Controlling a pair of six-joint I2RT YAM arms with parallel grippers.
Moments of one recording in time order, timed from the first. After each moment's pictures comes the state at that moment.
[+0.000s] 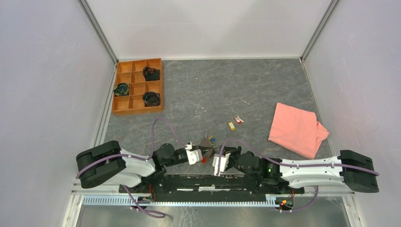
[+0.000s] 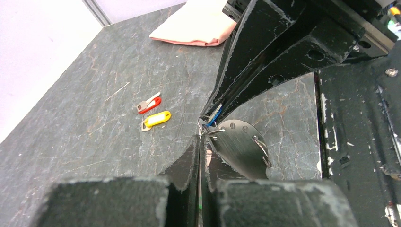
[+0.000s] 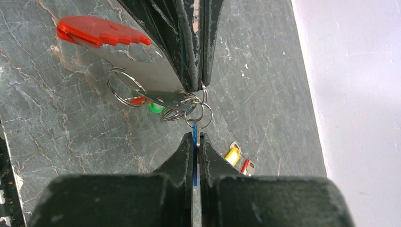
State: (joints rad) left arm -1.10 1.31 0.10 1.24 0.21 0.36; right arm 1.40 0.91 0.23 0.31 0.47 -0.66
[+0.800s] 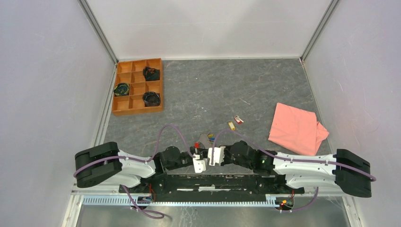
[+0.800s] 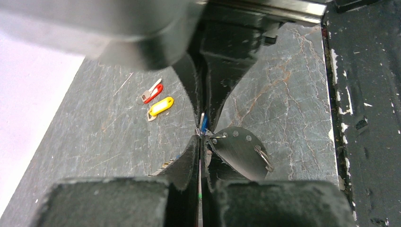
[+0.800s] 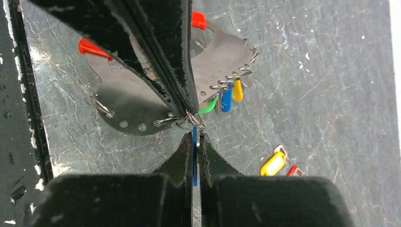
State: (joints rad) left arm -1.20 1.28 0.13 1.04 0.10 0.59; right arm 1.23 1.04 0.37 0.11 0.19 -0.53
